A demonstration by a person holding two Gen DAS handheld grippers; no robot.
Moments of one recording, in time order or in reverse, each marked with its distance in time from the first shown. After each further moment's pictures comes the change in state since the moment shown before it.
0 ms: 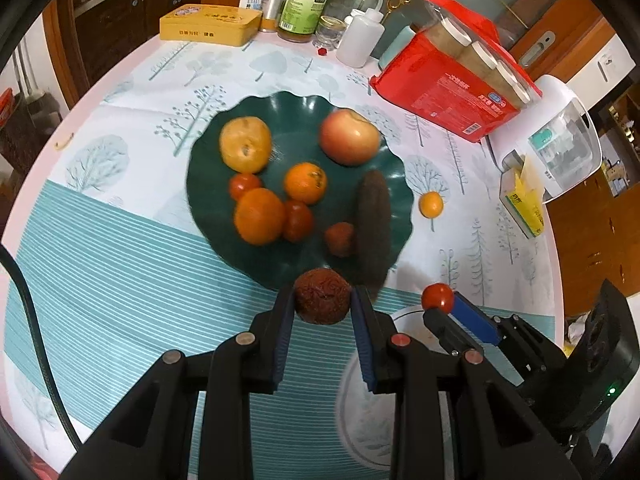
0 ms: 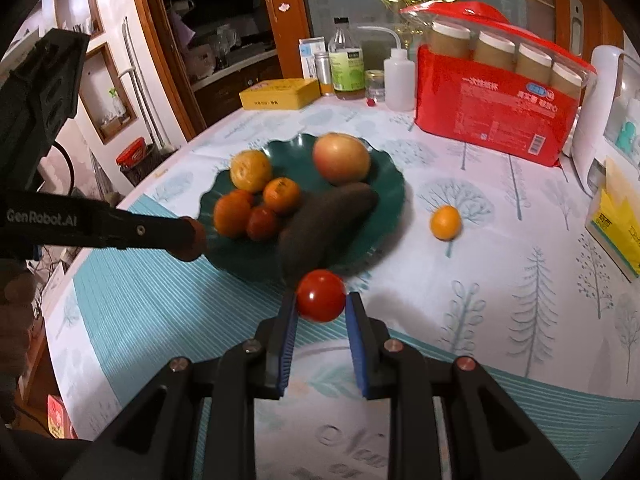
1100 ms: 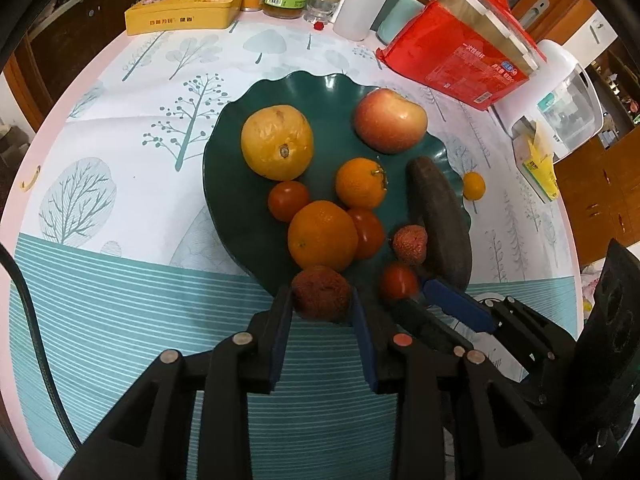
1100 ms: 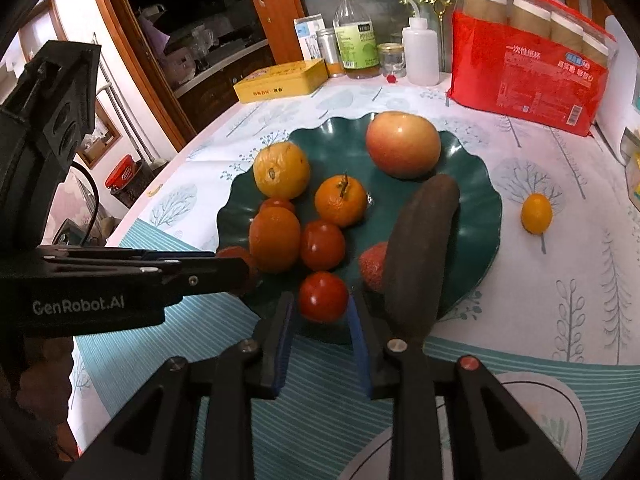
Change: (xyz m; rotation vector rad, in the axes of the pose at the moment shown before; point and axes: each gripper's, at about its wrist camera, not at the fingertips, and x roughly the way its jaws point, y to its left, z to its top) left arm 0.055 0.048 0.029 0.128 0.084 -0.027; right arm 0.076 0.054 0.022 0.133 0.048 0.010
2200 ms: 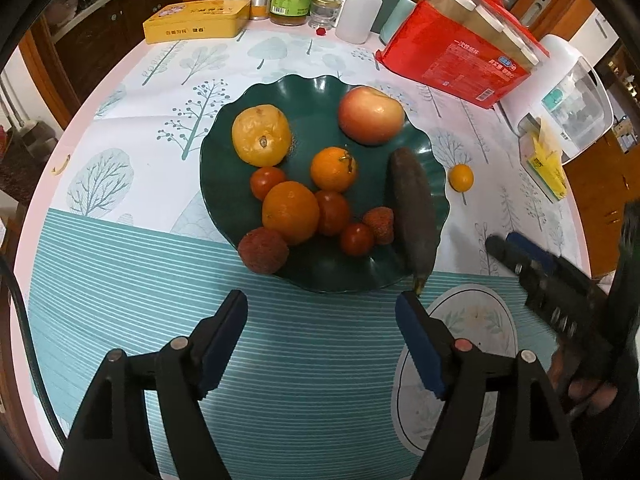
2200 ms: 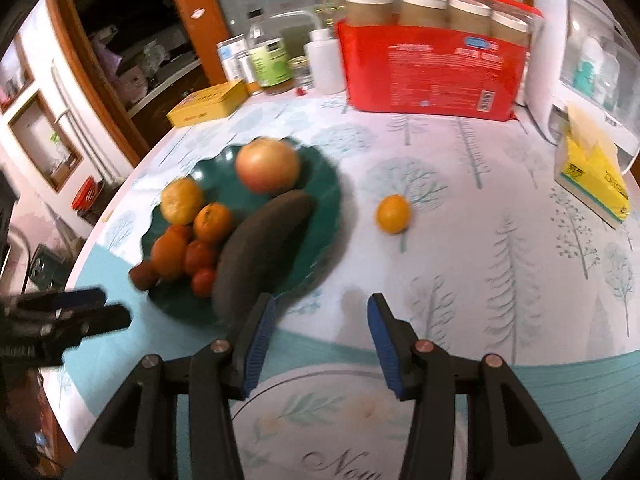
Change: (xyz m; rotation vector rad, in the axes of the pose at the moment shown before) left arm -0.030 -0.044 -0.023 -0.030 -0.015 0.104; right arm -0.056 -0.101 0.010 0.098 0.000 -0.120
